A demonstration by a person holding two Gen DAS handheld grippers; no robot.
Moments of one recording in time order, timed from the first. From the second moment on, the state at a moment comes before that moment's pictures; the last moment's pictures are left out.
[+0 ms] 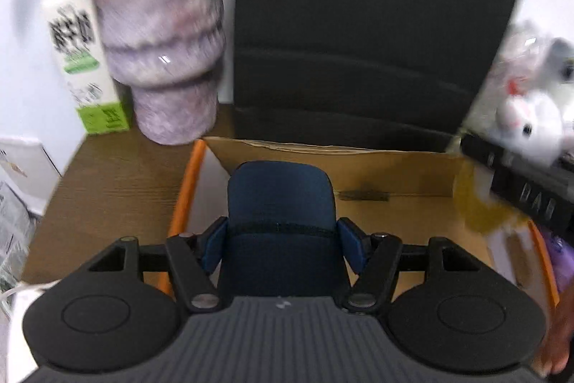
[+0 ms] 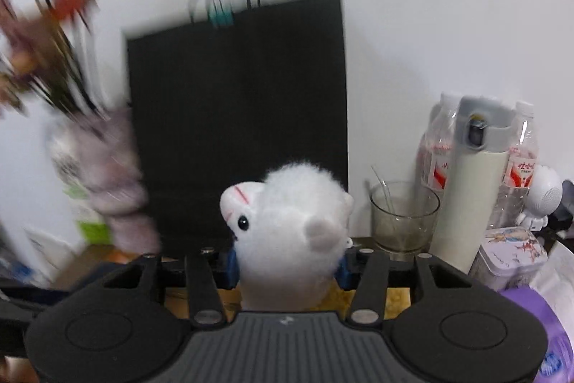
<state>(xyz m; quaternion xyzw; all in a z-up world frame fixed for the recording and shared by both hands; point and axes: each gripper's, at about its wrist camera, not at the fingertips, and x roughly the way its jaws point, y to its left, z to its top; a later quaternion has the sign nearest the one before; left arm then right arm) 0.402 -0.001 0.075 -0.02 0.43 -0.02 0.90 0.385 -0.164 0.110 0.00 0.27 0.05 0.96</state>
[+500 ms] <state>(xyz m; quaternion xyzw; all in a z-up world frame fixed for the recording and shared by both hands) 0.422 0.005 0.072 -0.02 0.45 -0.01 0.89 0.429 -0.164 0.070 -0.01 0.37 0.02 0.93</state>
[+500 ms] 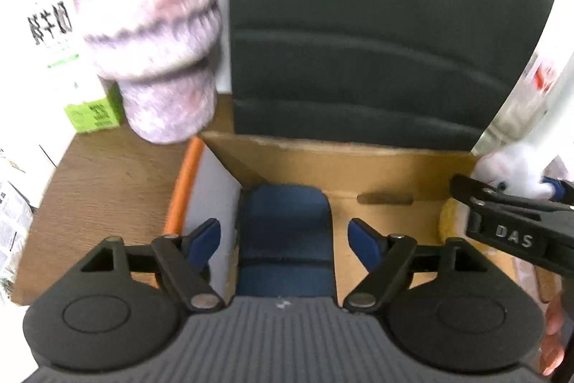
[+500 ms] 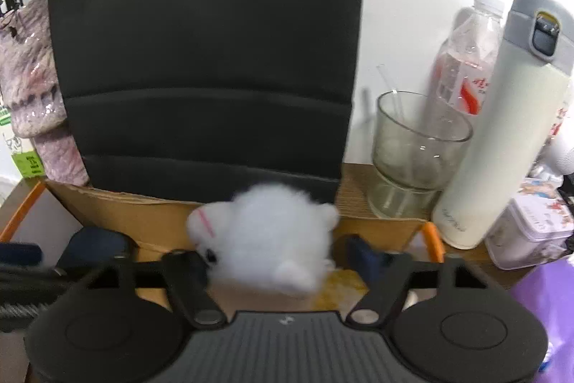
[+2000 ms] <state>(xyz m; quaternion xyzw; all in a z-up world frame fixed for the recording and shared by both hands) 0.038 -0.035 0.055 -0.04 0.36 -0.08 0.93 0.014 -0.270 0.064 -0.01 0.32 0.12 0.94</state>
